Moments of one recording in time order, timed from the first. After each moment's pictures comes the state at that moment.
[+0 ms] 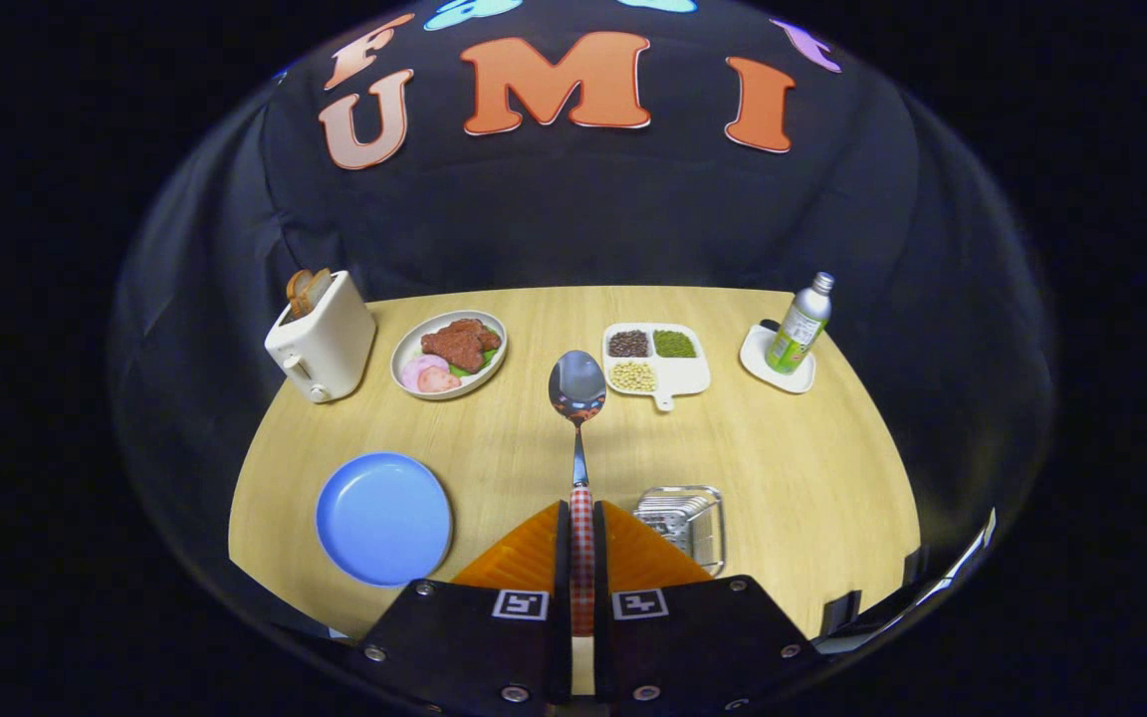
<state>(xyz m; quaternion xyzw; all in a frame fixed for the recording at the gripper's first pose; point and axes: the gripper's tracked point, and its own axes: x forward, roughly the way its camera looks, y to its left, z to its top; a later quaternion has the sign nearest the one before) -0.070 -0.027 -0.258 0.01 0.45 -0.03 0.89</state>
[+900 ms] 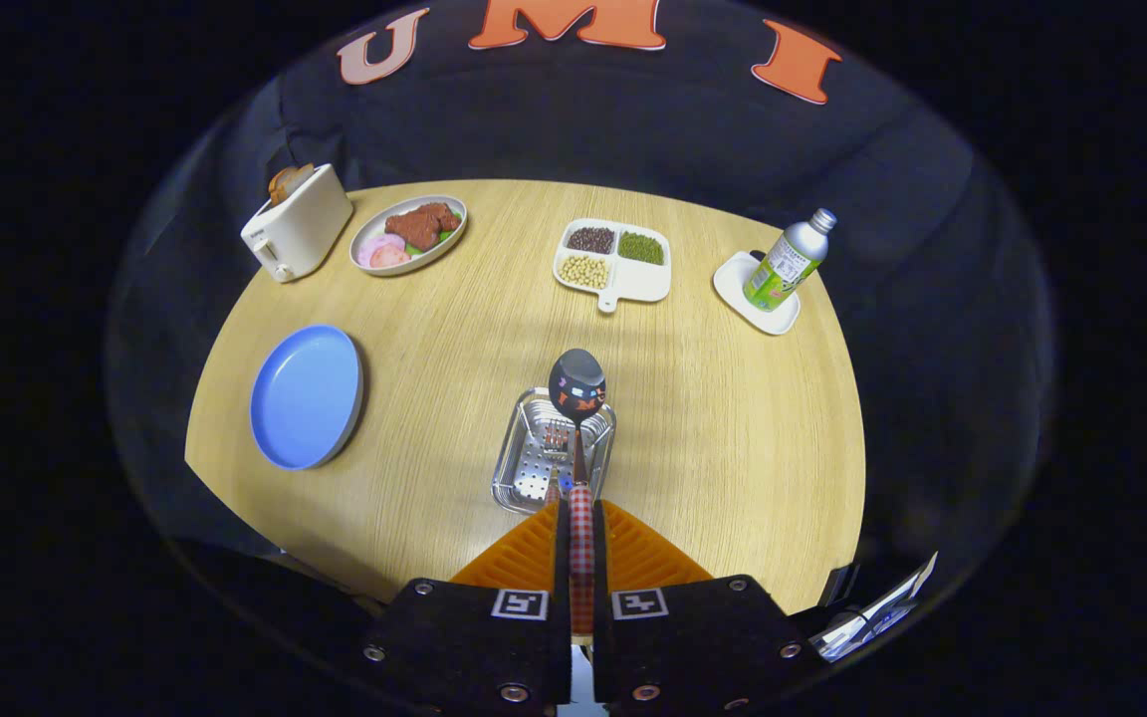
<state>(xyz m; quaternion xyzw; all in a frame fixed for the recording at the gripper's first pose) -0.122 -0.101 -0.307 -0.06 0.60 0.03 0.80</state>
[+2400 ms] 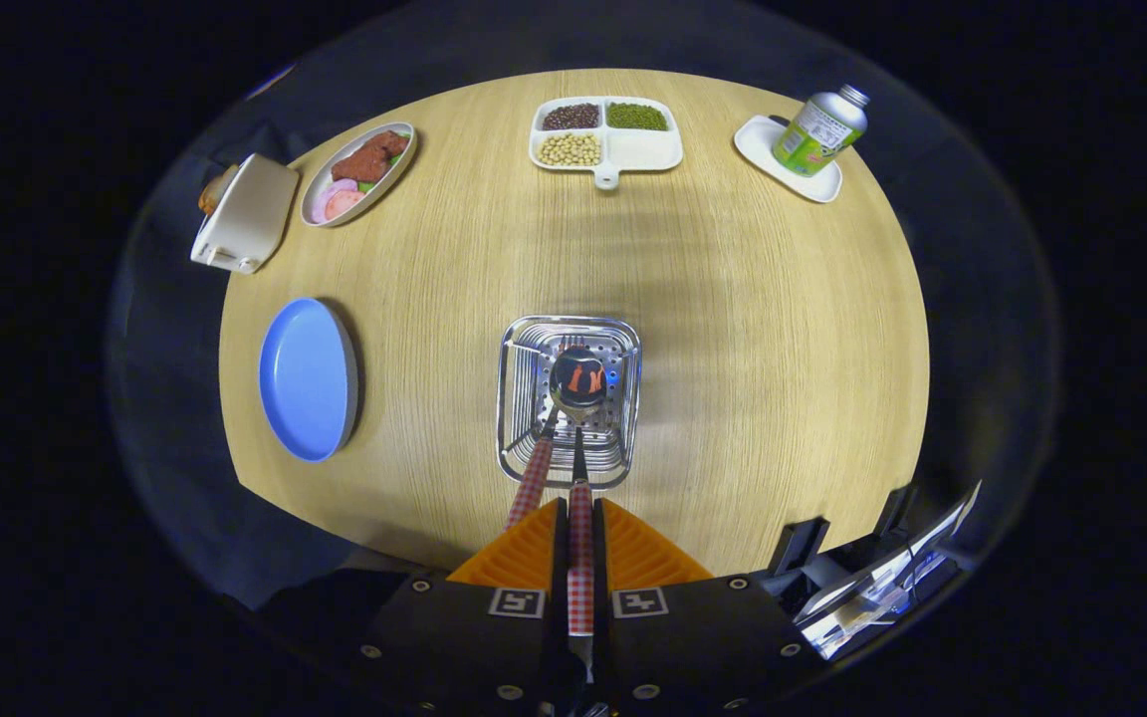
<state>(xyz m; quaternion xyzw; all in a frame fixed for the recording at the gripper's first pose) -0.137 -0.084 -0.334 0.05 0.76 0.00 0.65</state>
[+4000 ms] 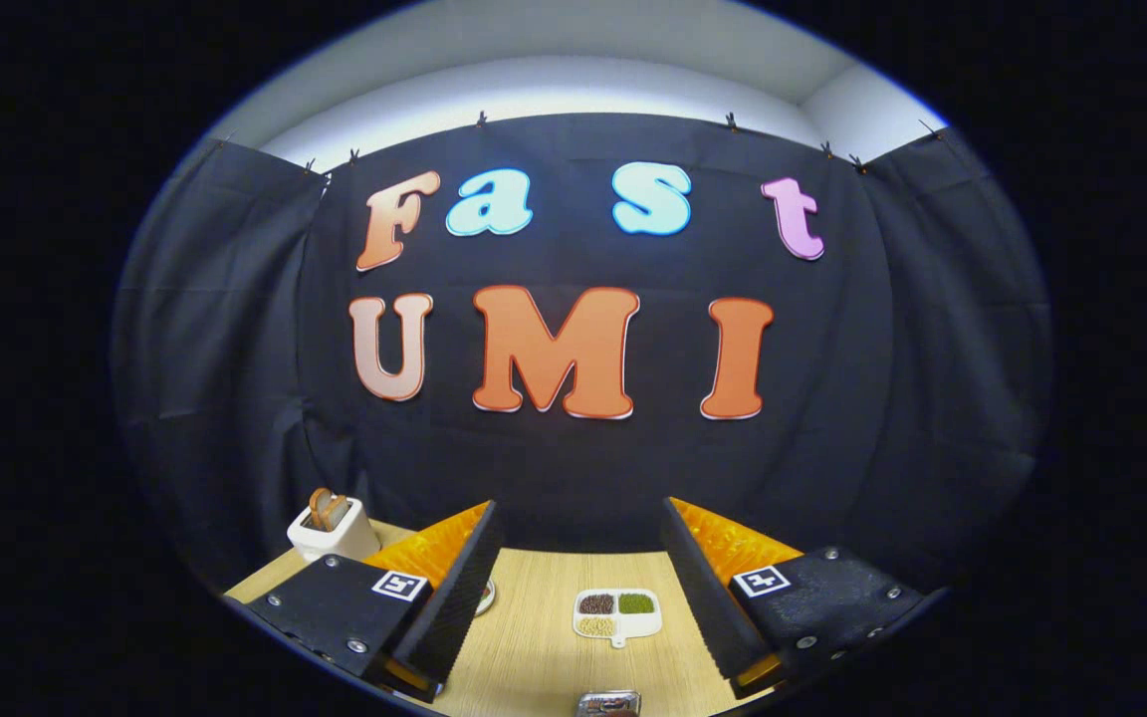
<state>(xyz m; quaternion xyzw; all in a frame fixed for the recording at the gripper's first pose) 0.043 -0.044 0.000 -0.01 0.07 -0.02 1.00</state>
